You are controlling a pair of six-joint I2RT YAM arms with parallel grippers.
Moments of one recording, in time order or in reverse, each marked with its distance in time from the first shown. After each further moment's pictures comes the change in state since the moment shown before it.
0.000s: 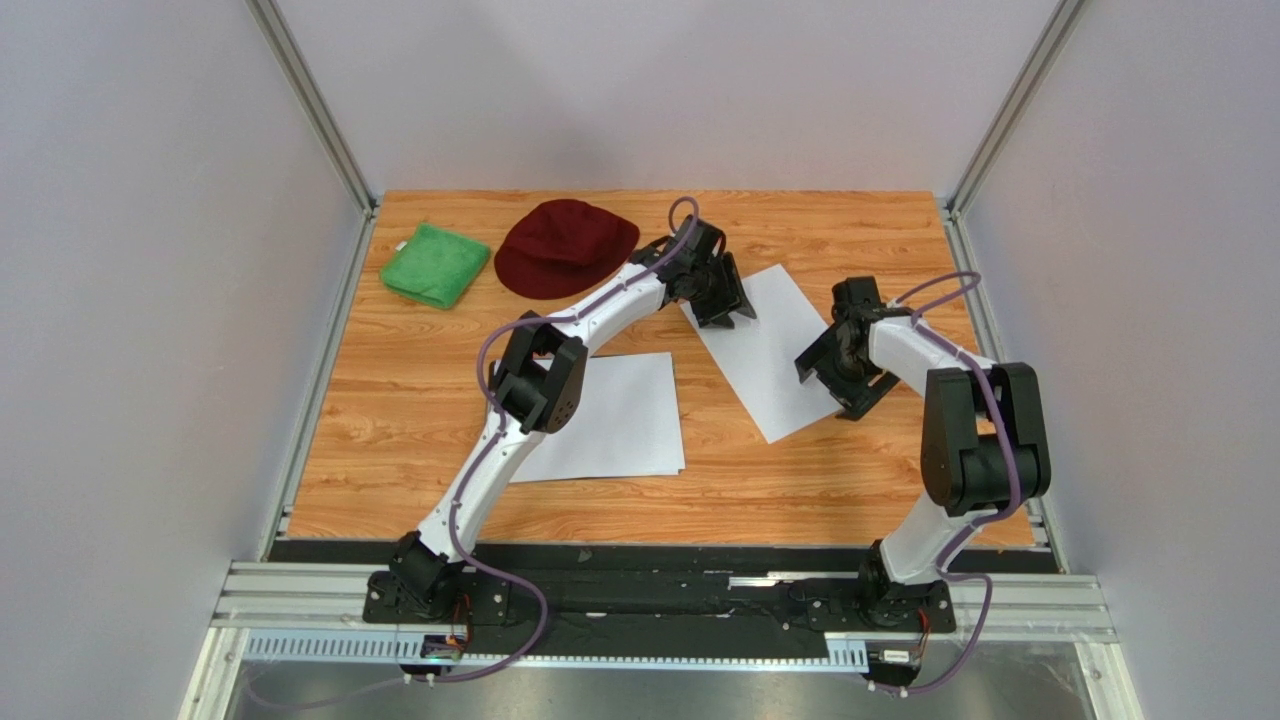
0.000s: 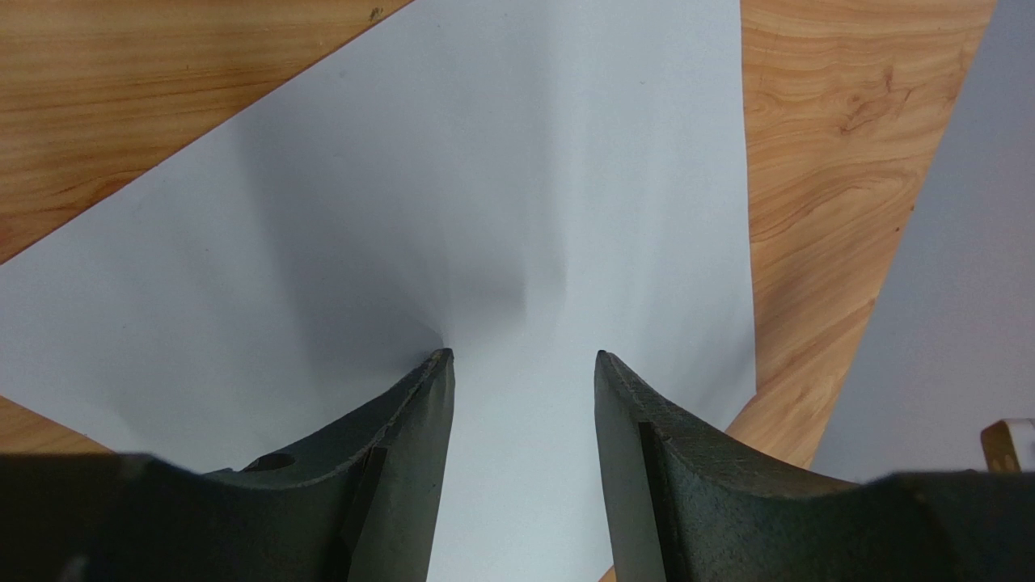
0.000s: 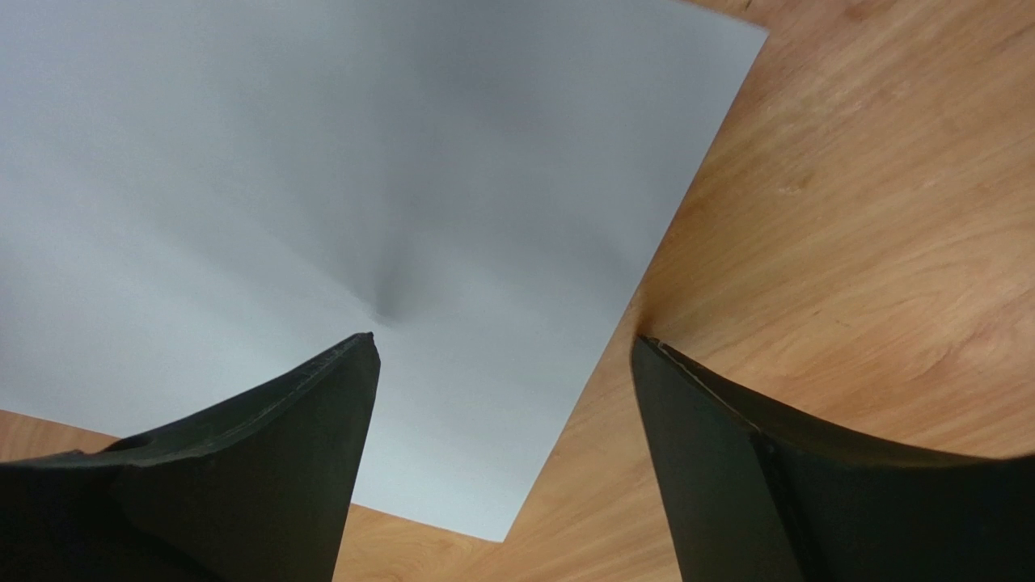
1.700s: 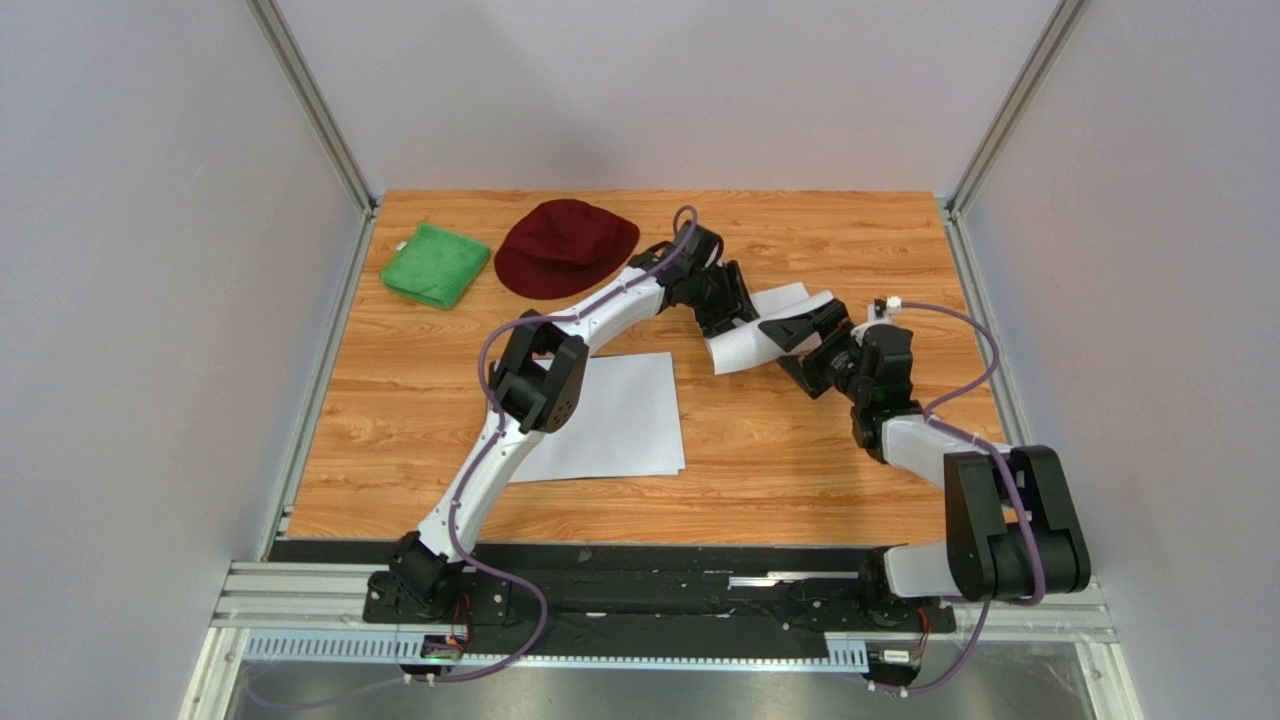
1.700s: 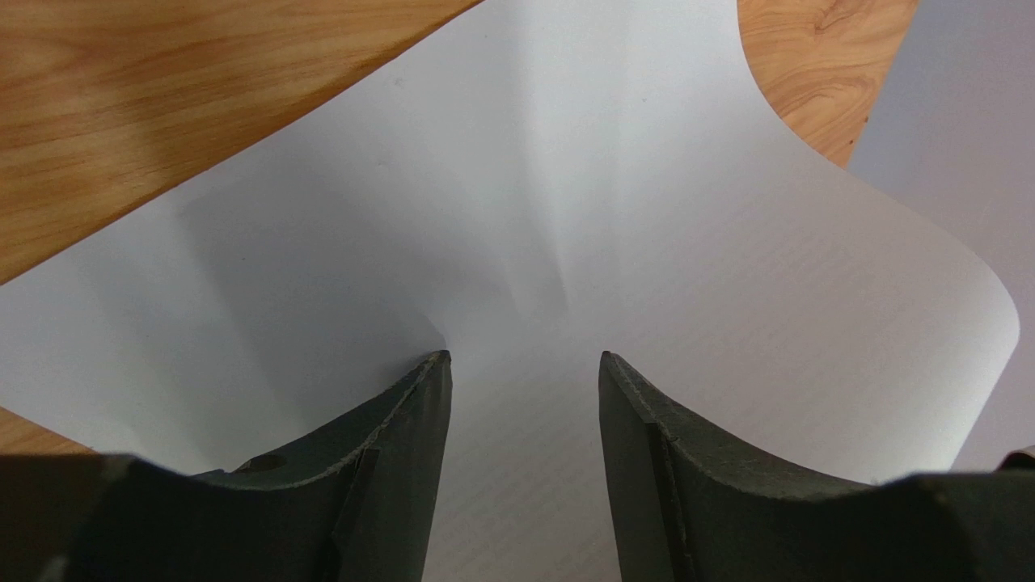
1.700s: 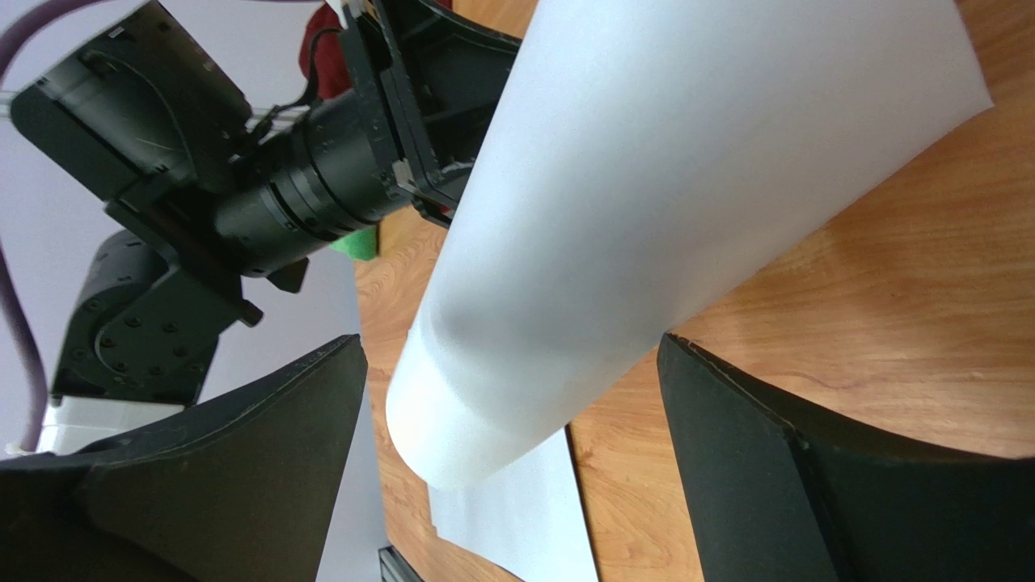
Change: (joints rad) left arm 0.002 -0.008 -0.061 0.047 0.159 -0.033; right arm 0.016 -0.292 -0.544 1.181 -0.492 0.174
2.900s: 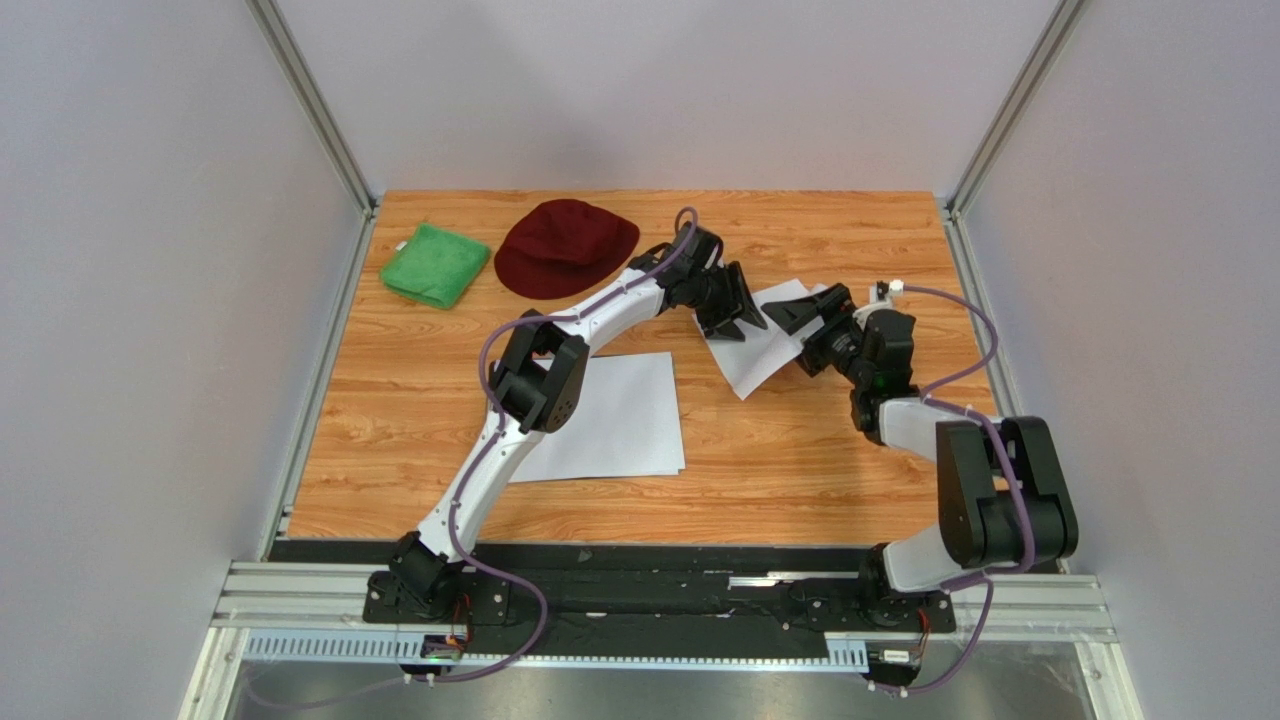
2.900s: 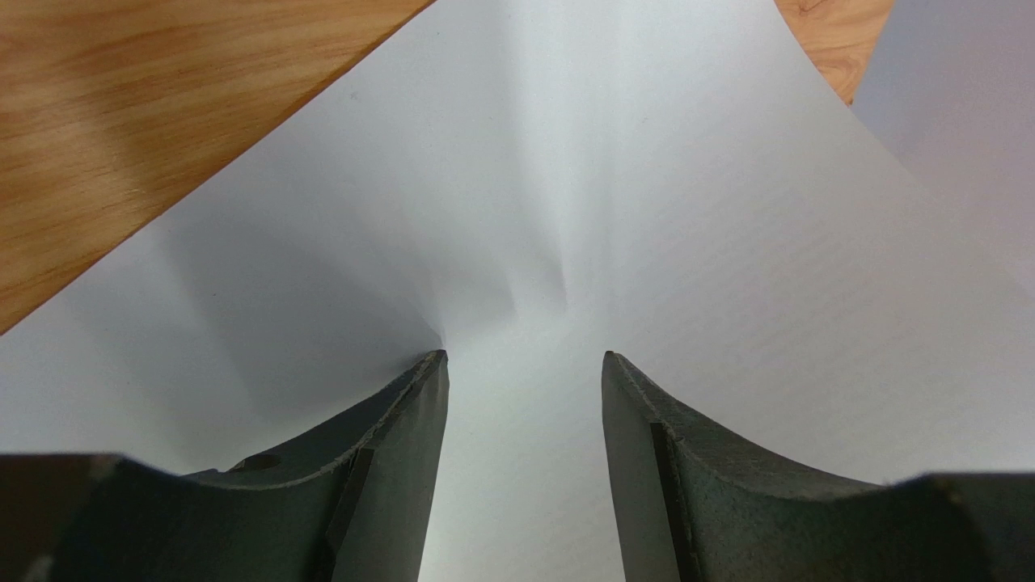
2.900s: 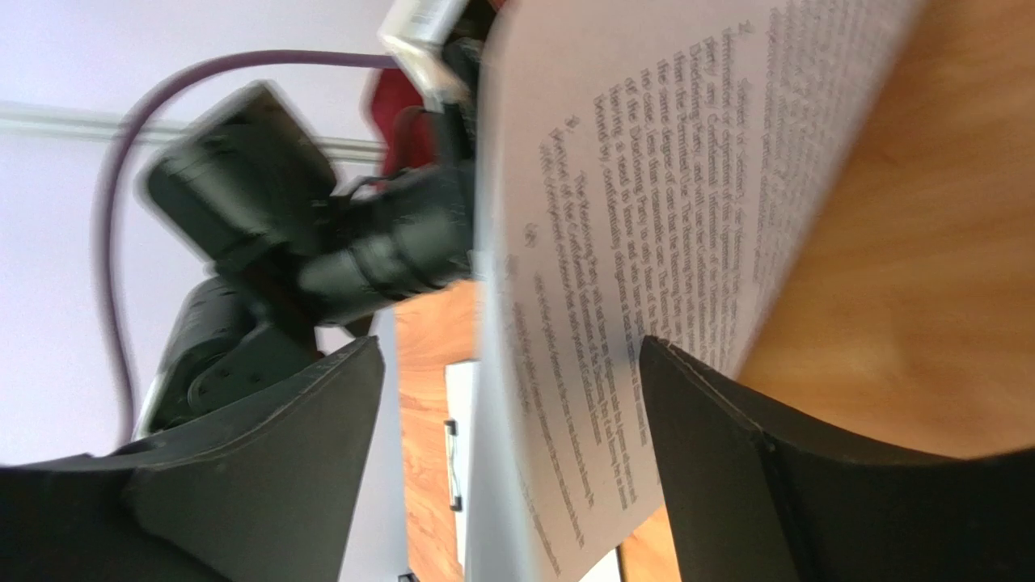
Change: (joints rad) left arm 0.000 0.000 -0.016 0.034 0.037 -0.008; right arm -0.028 0.118 0.066 0.166 -0.041 0.033
